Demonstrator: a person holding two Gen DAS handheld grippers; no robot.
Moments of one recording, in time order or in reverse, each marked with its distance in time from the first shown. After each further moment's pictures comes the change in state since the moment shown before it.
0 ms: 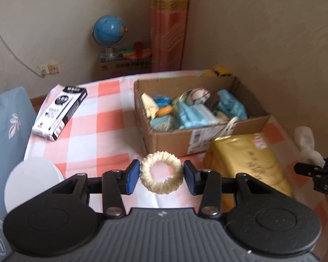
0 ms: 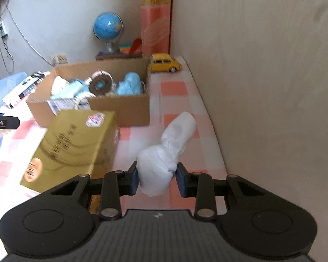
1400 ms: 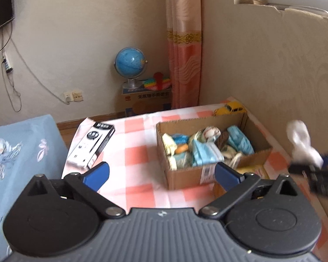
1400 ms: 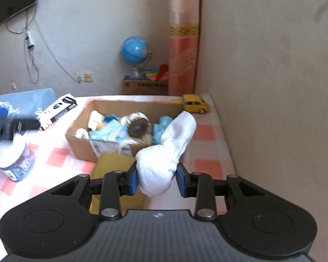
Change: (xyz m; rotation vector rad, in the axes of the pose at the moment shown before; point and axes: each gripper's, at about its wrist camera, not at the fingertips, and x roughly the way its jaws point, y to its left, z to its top) left arm -0.058 -0.009 0.017 -0.002 -0.134 0.142; right arm -0.046 0.028 0.046 -0.069 -0.119 0.109
